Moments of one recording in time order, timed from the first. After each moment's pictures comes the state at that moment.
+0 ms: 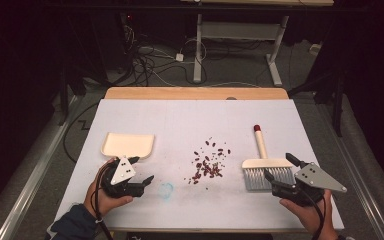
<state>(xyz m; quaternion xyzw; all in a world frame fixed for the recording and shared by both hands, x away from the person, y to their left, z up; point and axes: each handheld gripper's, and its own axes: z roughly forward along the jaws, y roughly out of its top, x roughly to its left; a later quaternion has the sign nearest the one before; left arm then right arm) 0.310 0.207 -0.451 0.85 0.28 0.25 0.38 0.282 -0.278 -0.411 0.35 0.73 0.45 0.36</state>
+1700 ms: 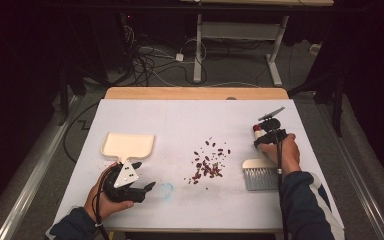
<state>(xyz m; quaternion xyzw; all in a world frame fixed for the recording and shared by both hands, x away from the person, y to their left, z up) 0.304 0.201 -0.458 0.86 0.27 0.22 0.37 0.485 -0.254 -0.443 0.56 0.80 0.15 0.13</state>
